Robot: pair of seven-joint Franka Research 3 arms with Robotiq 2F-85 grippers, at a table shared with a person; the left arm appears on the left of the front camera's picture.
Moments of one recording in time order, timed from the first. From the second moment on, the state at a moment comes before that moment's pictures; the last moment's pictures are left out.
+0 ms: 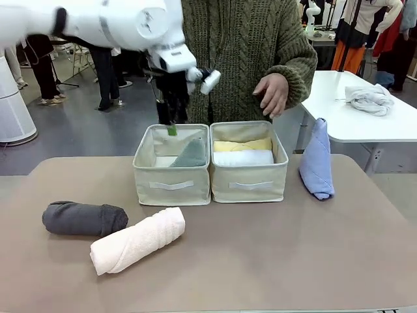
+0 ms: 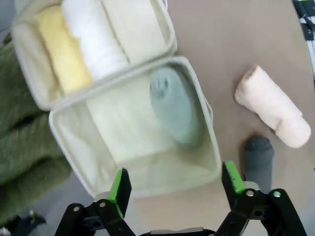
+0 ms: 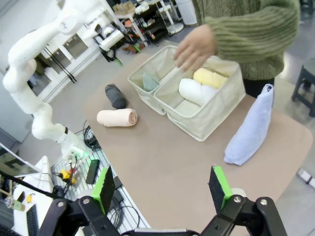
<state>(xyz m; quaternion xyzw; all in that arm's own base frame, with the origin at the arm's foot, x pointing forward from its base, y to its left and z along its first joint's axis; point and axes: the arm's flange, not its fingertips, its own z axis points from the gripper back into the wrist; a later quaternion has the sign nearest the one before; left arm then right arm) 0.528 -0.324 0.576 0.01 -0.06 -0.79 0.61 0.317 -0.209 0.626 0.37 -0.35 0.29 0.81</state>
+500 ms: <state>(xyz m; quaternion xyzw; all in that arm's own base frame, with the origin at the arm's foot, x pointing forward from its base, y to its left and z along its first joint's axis) 0.388 -0.074 0.679 0.00 -0.18 -0.68 0.71 0.317 -0.209 0.626 0.37 -0.35 0.29 0.81</state>
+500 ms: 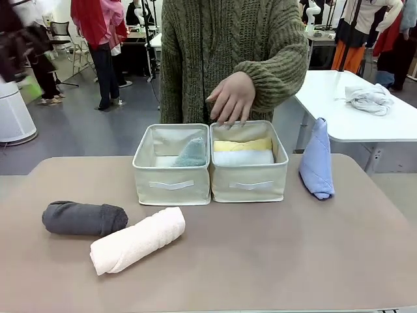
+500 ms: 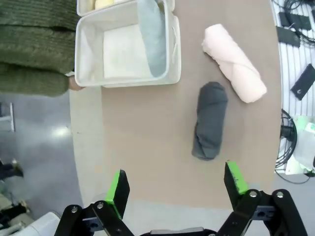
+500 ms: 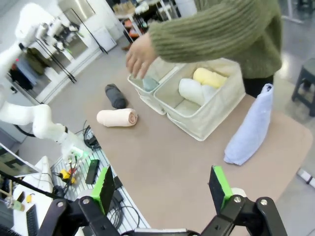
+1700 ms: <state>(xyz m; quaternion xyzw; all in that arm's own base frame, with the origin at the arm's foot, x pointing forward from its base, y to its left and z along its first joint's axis) 0.376 -0.006 0.645 -0.03 -0.21 -0.64 0.73 0.317 -0.209 0.626 0.37 -0.35 0.29 0.81</state>
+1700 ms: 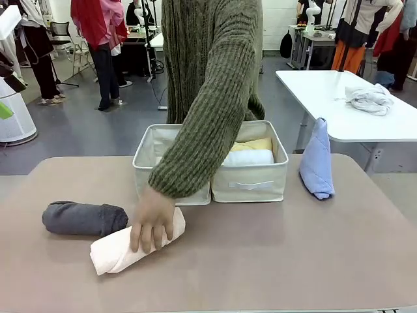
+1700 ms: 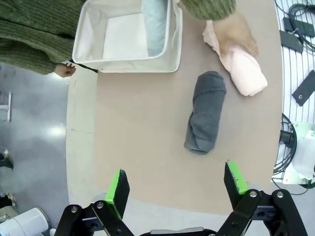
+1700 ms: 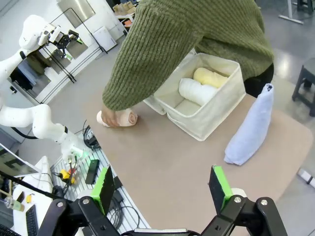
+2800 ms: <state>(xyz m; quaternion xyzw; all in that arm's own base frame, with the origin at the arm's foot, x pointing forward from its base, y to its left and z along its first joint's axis) 0.369 0.255 0.647 -0.24 -0.40 -0.51 0.72 0.317 -0.209 0.626 0.37 -0.35 0.29 0.81</state>
